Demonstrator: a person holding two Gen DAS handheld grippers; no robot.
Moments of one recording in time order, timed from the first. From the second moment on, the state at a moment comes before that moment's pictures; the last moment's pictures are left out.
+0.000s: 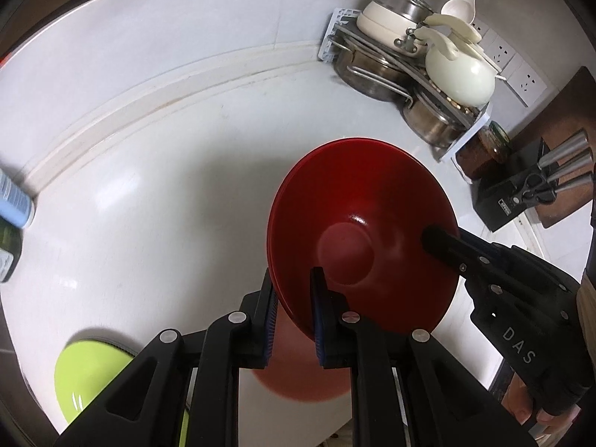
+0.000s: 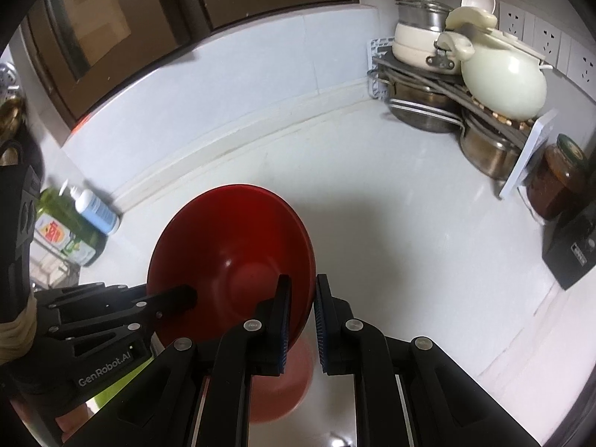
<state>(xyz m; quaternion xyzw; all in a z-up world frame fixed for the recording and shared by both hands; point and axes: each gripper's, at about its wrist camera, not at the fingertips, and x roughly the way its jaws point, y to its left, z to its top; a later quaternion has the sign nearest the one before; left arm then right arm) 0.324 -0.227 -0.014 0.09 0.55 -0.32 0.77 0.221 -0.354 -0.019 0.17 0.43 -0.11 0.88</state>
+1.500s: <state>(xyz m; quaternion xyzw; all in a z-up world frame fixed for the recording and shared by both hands) 0.292 -0.194 -0.079 0.11 0.61 -0.30 0.73 0.199 -0.326 -0.095 0.16 0.52 -0.08 0.84</state>
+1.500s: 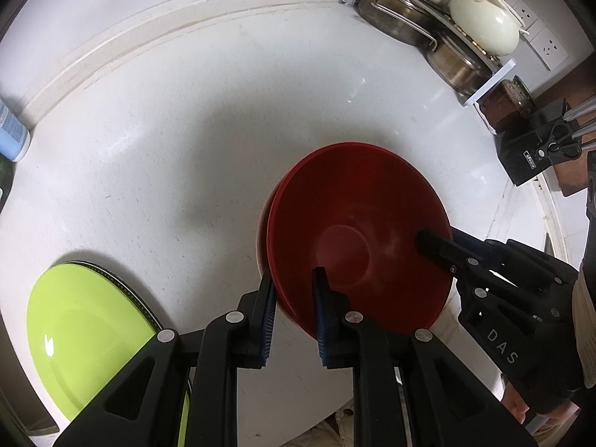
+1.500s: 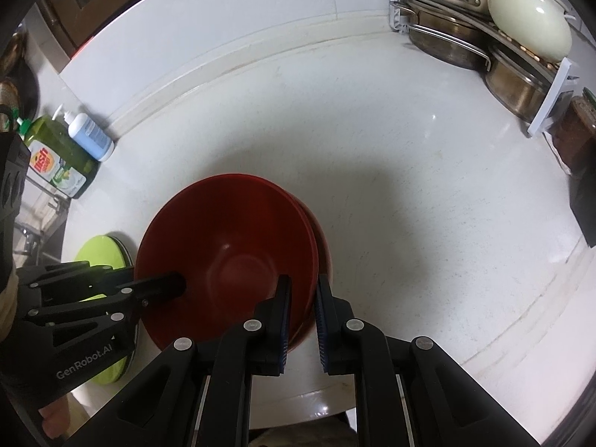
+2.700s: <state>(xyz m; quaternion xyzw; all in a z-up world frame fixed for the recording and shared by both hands) 0.289 -0.178 -0.074 0.13 0.55 -0.27 0.78 0.184 -0.332 -0.087 0.19 0.47 -0.13 0.85</state>
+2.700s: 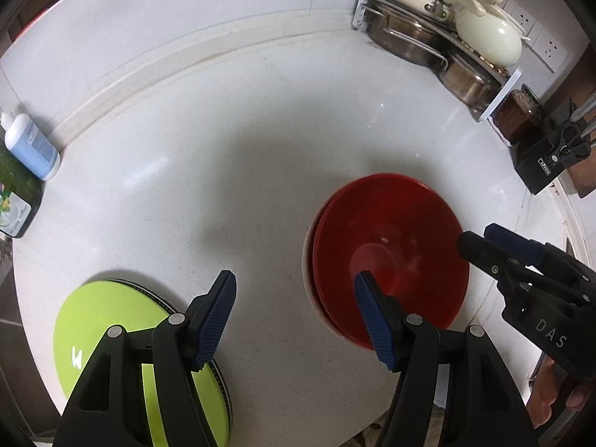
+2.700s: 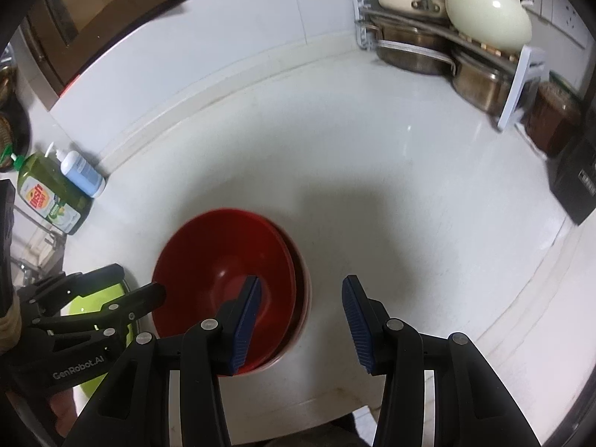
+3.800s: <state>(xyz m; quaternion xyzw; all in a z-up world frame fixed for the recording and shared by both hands) 0.312 -0.207 -0.132 0.05 0.66 -0.28 0.69 0.203 -0.350 -0.138 0.28 0.54 -0.10 0.79</state>
